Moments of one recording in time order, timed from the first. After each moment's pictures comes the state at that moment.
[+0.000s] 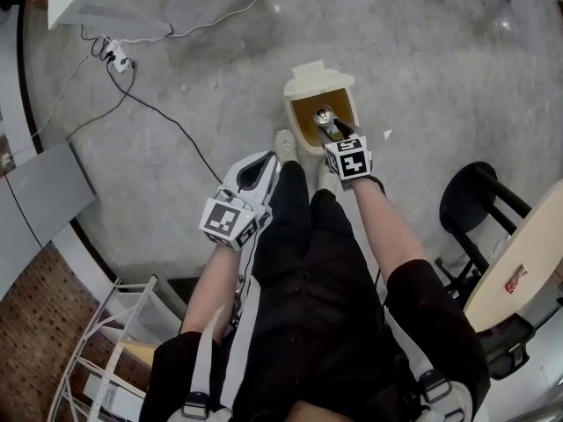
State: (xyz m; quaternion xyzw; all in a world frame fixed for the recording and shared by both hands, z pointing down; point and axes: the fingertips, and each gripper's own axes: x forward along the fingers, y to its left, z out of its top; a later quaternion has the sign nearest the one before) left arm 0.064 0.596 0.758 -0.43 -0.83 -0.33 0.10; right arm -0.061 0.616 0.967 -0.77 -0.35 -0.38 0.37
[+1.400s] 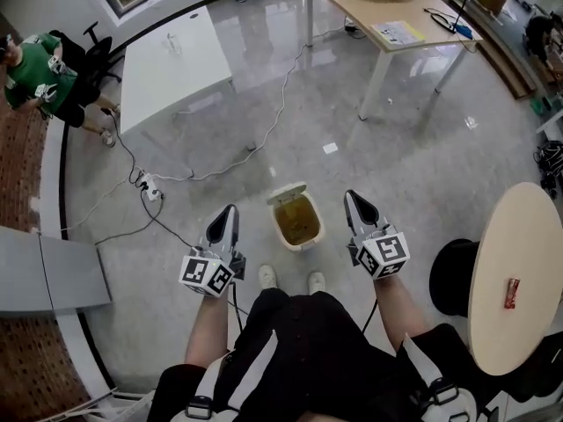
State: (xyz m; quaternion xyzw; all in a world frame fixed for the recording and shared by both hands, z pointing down) left arm 0.073 0.583 0.515 -0.51 -0.85 -0.12 -0.07; right arm -0.196 0.601 0.540 -0.86 -0.50 0.00 0.11
